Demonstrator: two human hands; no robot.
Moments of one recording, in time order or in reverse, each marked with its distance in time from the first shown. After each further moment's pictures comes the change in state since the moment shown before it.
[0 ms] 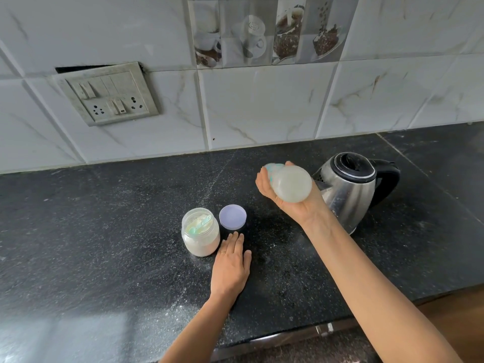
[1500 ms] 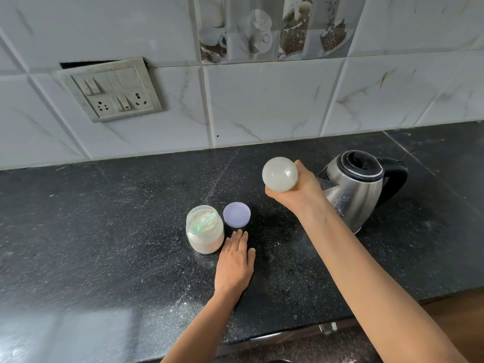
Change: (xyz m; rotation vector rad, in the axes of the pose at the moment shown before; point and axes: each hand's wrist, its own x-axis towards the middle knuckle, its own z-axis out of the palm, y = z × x) left_hand 0.000 0.002 -0.003 0.000 0.002 0.007; right_hand 0.011 0.015 0.018 -0.246 0.334 -0.321
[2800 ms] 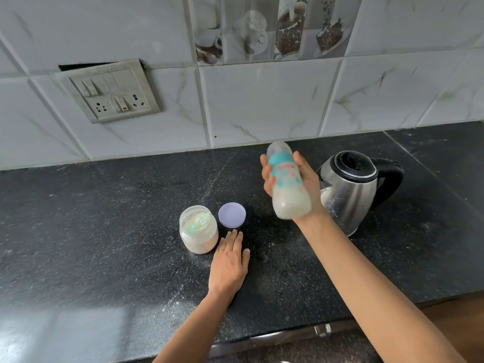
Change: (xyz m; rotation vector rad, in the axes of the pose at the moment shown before) left_hand 0.002 0.003 0.002 0.043 0.003 -0.017; right_hand 0.021 -0.021 -0.034 -0.087 -0.725 0.120
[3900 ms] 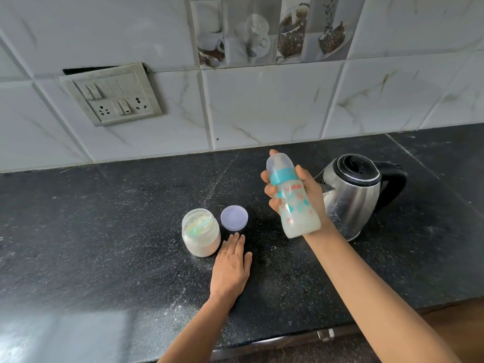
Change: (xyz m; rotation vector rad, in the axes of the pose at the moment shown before) left_hand -0.002 0.003 -0.004 -0.046 -0.017 -0.021; right_hand -0.003 0.002 -0.020 -0.018 -0.002 0.007
